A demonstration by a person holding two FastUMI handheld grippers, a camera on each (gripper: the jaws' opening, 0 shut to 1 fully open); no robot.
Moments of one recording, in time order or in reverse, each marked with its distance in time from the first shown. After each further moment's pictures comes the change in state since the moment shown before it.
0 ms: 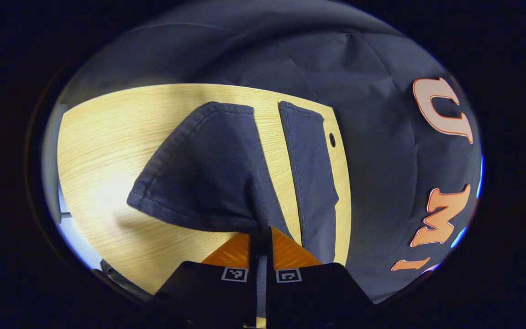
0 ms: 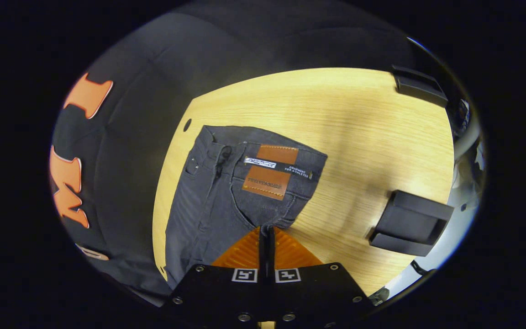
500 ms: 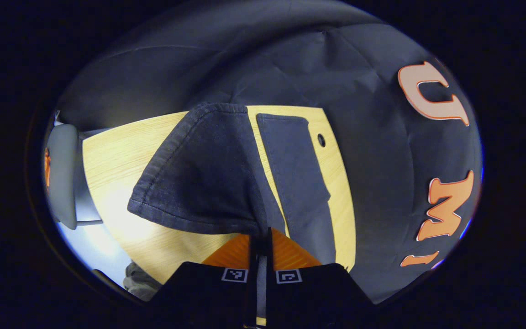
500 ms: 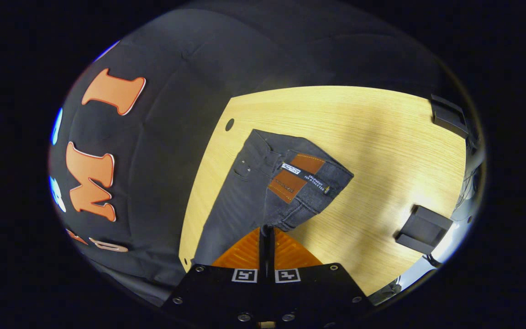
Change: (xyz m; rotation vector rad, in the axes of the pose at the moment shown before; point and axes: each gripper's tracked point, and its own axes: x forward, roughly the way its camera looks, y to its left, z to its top) left arm -0.062 -0.039 0.006 0.077 -0.010 0.115; right arm -0.038 0.083 0.028 -0.018 0.013 0.176
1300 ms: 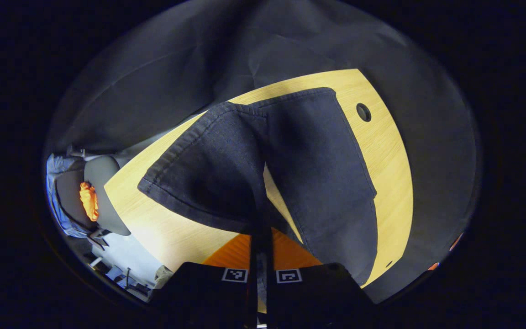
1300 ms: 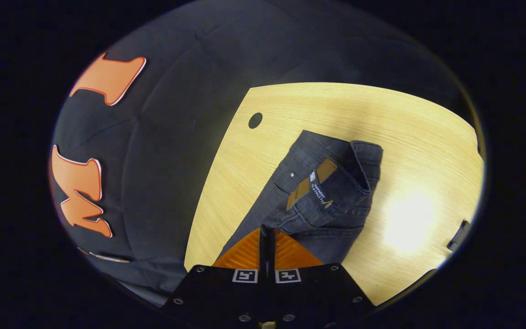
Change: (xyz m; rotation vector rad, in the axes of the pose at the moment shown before) left arm 0.084 -0.063 0.053 0.141 0.242 0.468; right arm 0.113 0.099 0.032 -0.013 0.058 -0.054
